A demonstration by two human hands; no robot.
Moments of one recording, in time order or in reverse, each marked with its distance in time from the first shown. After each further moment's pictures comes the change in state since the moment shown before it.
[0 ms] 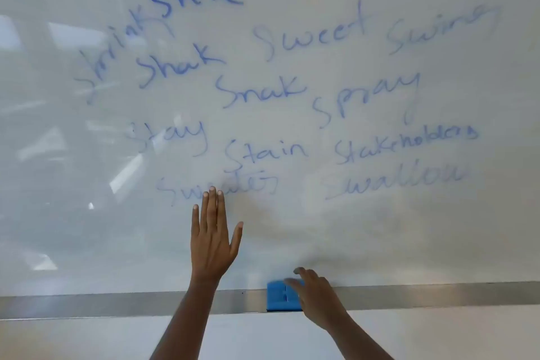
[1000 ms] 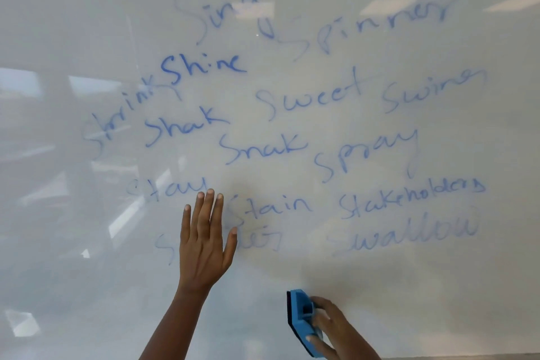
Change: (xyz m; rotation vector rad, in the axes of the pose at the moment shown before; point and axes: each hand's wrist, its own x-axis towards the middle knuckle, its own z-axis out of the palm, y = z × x) left_hand 0.095 -0.006 -0.032 0.027 0.339 0.213; right_hand -0.002 0.026 -0.064 0.226 0.352 -0.359
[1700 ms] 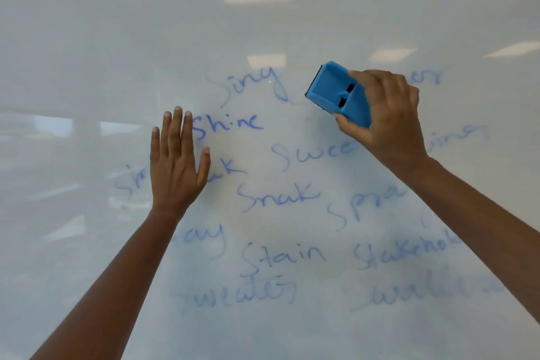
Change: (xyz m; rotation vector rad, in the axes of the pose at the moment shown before) left_hand 0.180 -0.067 -0.054 0.143 0.134 -0.061; right_hand 0.185 -0.052 -0.328 -0.596 0.976 -0.066
